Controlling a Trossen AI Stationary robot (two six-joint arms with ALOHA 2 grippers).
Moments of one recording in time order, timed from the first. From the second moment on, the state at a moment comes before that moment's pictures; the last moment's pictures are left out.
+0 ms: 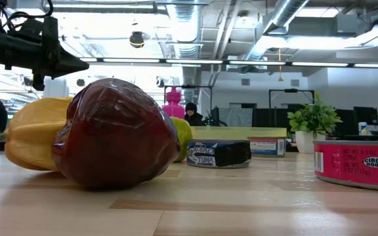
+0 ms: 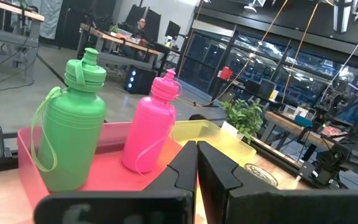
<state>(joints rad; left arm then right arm) -0.09 0.00 0.01 0.07 -0.85 -0.32 0.93 1.51 1.27 -1.16 0.09 1.48</state>
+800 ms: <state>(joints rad) -0.09 0.00 0.01 0.07 -0.85 -0.32 0.92 1.55 0.99 -0.75 0.13 1.46</state>
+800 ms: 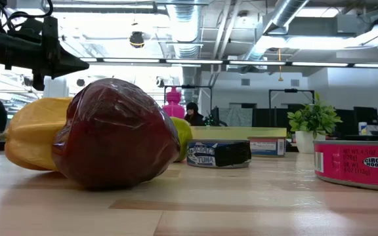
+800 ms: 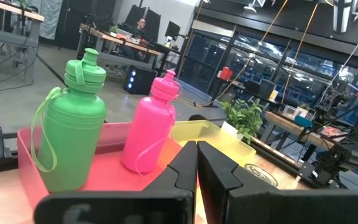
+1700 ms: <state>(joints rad) -0.09 0.00 0.01 0.07 -0.85 -0.32 0.92 1.54 0.96 -0.75 0.12 1.46</state>
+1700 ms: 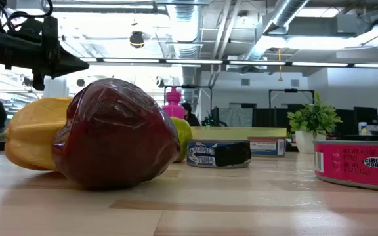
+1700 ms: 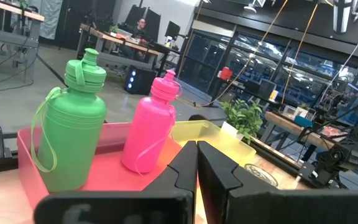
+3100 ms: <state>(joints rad) -0.09 0.00 0.01 0.07 -0.85 -0.32 0.08 1.64 1.24 -0.38 0.11 -0.12</state>
